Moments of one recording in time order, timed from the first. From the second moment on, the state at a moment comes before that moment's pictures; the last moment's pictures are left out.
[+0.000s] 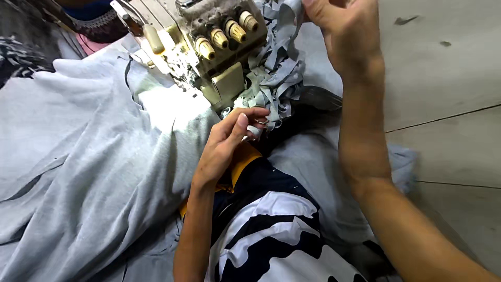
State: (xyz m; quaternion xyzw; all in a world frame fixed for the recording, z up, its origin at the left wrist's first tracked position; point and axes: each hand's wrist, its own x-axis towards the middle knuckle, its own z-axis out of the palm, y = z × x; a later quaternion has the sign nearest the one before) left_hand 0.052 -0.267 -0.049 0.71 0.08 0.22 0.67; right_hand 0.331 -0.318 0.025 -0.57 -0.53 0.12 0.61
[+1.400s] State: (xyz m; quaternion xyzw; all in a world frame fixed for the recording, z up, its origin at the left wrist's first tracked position) left_hand -0.006 -0.207 0.025 0.89 0.02 0.24 0.38; right_hand 0.189 -0.334 -0.112 -0.63 -0.53 0.18 0.54
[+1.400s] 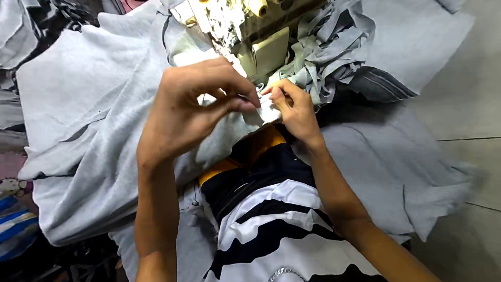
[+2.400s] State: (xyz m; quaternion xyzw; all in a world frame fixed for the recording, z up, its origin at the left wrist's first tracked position) left_hand 0.011 -0.211 -0.051 0.91 0.24 0.33 0.00; right_hand 0.156 -0.312 -0.123 -0.60 -0.45 0.23 0.62
